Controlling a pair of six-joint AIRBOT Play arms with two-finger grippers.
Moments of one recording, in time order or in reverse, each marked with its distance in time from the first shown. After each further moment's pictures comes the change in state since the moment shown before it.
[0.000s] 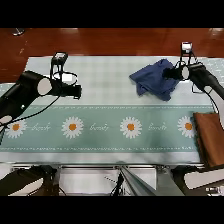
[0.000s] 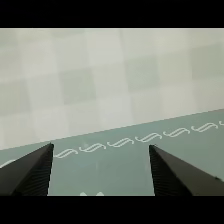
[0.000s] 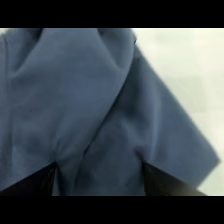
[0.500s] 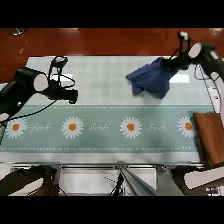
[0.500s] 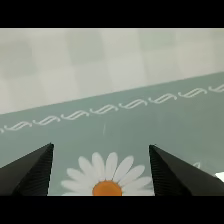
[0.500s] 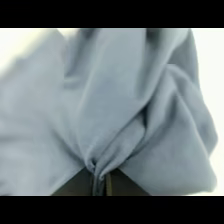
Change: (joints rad) left arm 0.029 0.010 0.040 -0.018 -0.223 0.073; right arm -0.013 -0.002 0.308 0.335 0.377 -0.297
